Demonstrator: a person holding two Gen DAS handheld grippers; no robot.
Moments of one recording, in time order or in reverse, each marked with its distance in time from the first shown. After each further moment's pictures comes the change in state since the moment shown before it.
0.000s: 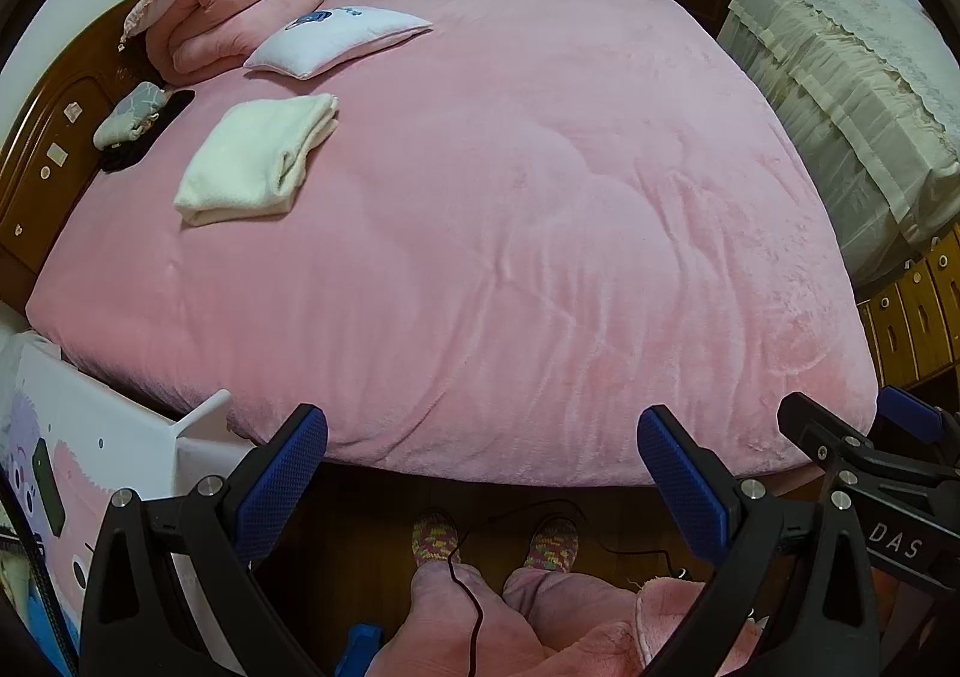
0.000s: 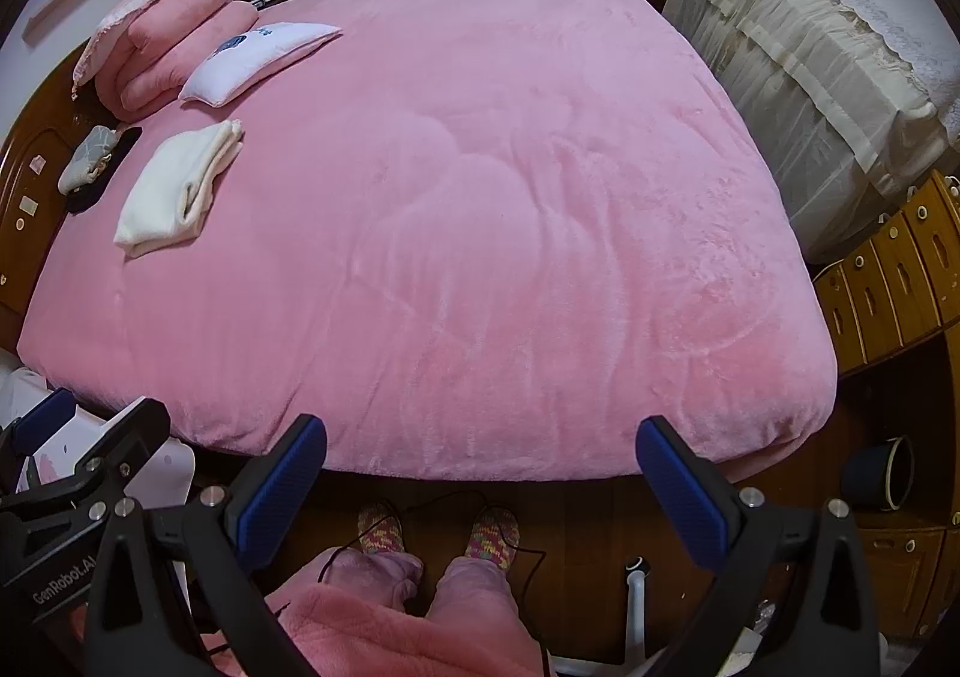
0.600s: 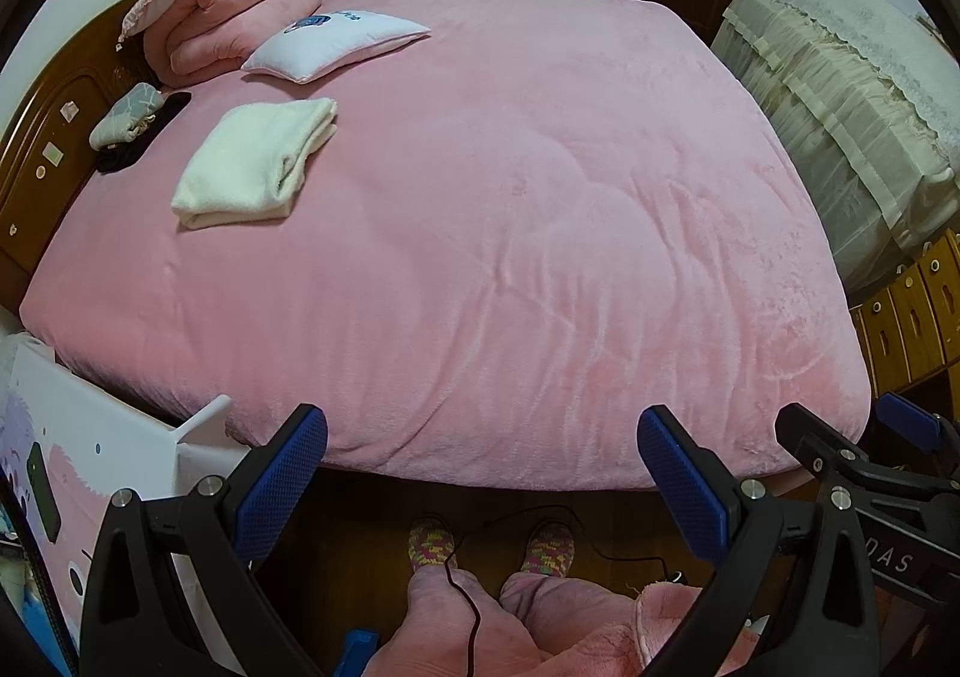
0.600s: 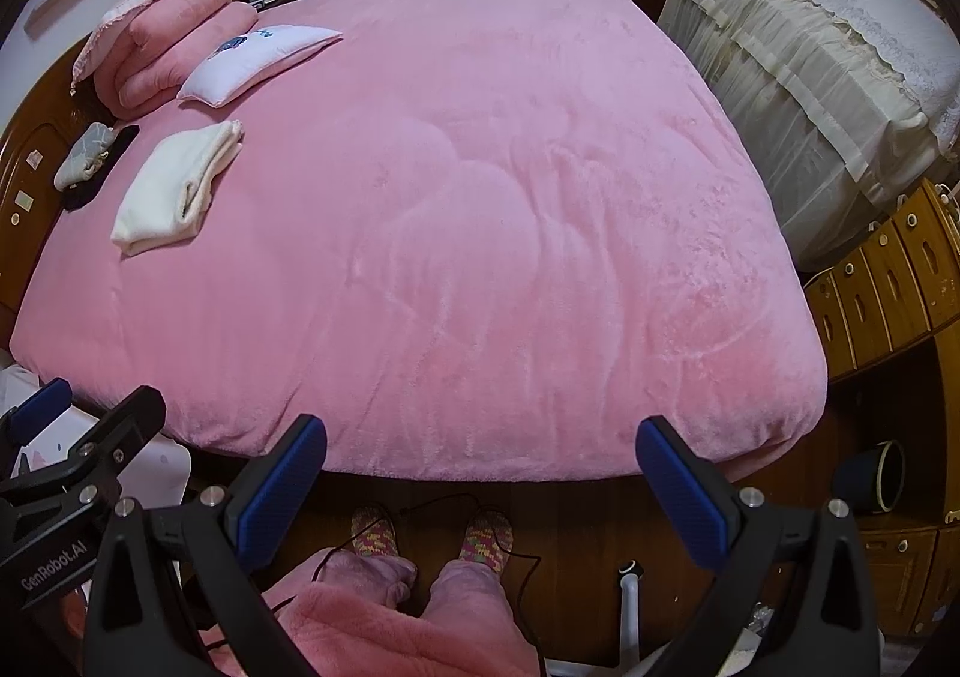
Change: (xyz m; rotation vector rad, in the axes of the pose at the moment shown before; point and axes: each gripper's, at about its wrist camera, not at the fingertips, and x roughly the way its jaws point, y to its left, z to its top) left arm -0.007 0.004 -0.005 -0.012 -0.020 -0.021; right arm -0.008 0.012 -0.005 -0.007 -0.021 -0.030
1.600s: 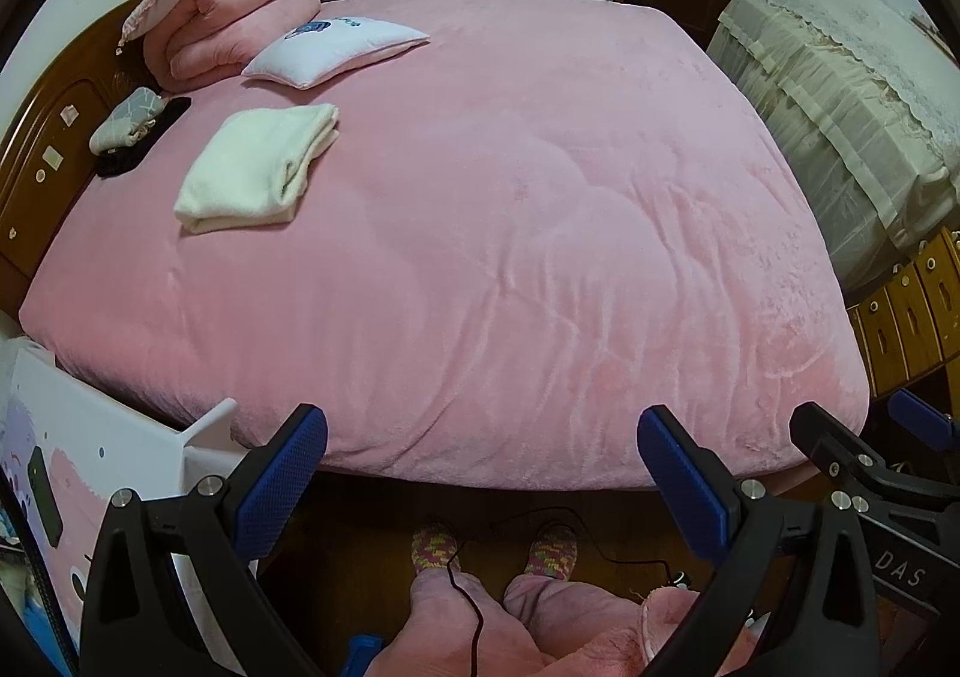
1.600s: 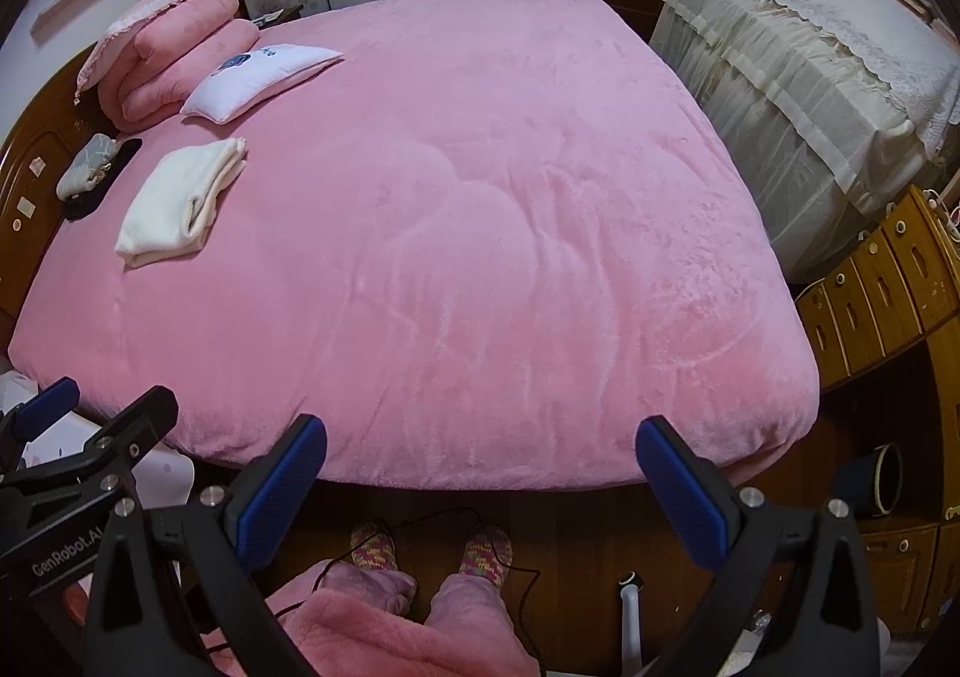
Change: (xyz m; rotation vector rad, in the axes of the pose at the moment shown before) left arm -0.003 0.004 0.002 0.004 -0.010 -0.005; right arm -0.016 0.004 -0.007 0.002 -0.057 -0.010
